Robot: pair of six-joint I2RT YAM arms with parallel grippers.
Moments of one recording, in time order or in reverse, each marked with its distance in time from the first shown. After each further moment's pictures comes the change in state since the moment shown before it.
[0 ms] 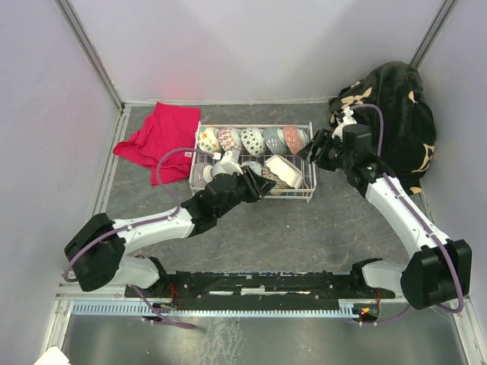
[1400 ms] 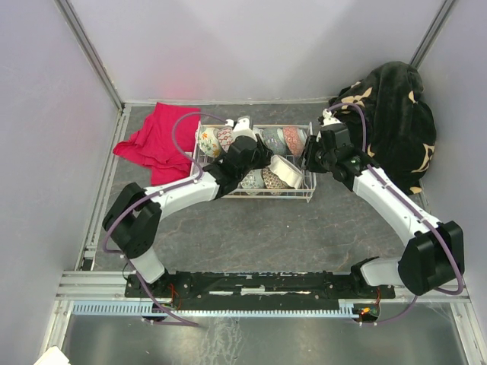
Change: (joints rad) left arm 0.129 0.314 0.428 -0.238 -0.127 0.245; right arm 0.148 0.112 0.100 -0.143 0.233 -0.115
